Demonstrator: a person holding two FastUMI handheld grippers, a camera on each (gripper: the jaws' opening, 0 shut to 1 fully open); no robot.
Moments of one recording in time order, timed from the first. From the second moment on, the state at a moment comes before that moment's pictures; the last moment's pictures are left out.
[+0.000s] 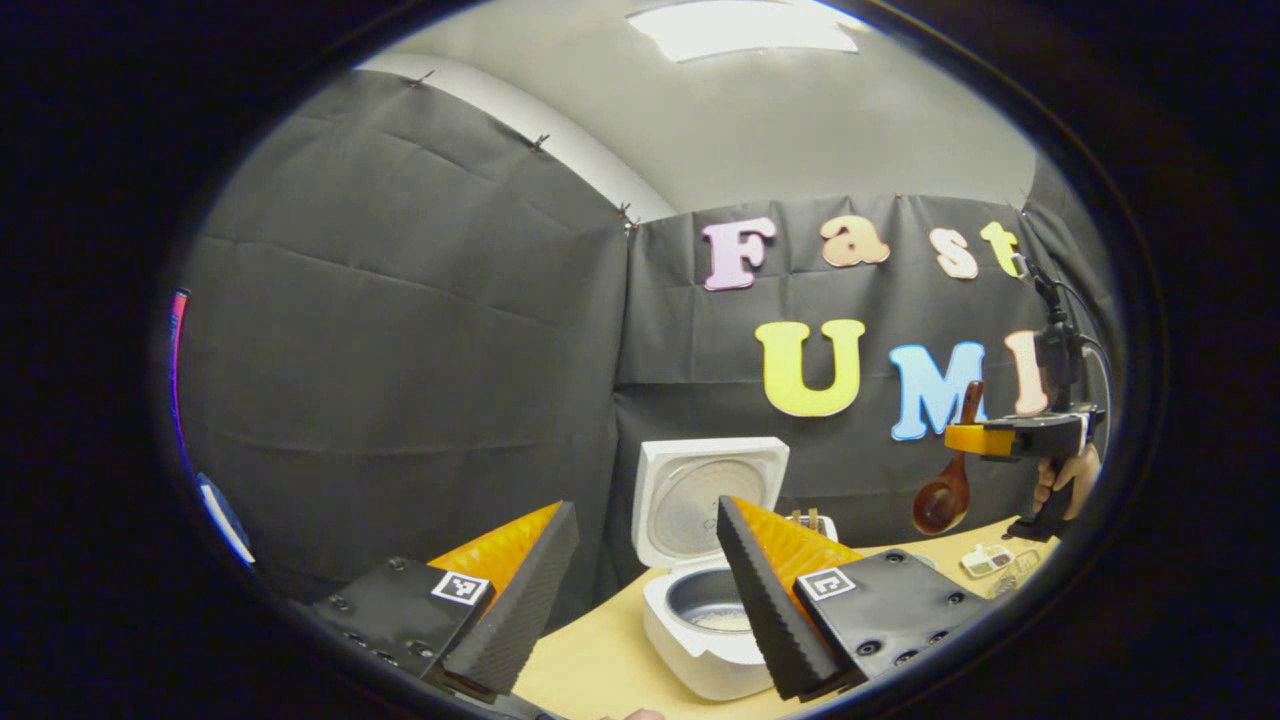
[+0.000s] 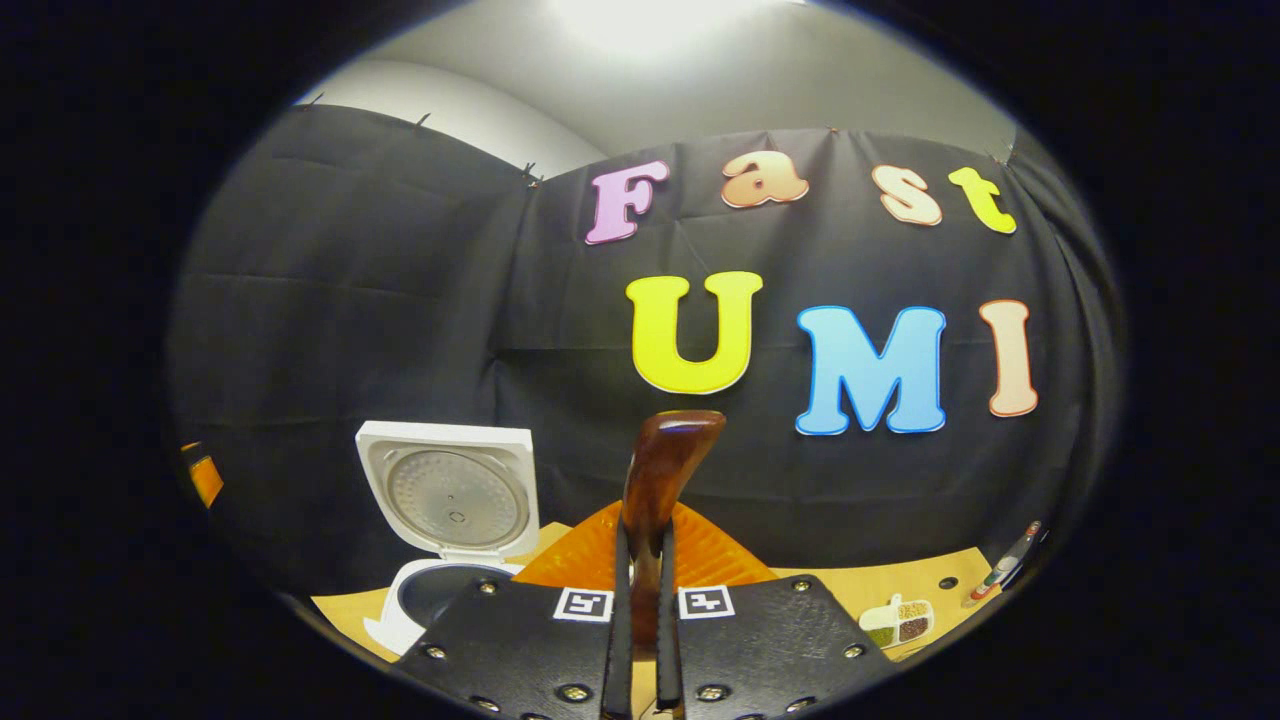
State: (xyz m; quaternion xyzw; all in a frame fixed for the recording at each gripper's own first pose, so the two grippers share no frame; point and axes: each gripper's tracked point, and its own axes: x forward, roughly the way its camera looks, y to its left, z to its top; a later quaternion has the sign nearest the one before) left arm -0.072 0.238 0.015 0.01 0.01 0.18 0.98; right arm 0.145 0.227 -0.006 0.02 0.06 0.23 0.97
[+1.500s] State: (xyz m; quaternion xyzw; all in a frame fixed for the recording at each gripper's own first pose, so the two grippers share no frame) left arm 0.001 0.063 0.018 0.03 0.02 0.09 1.00; right arm 0.158 -0.087 -0.149 0.09 0.18 -0.01 0.98
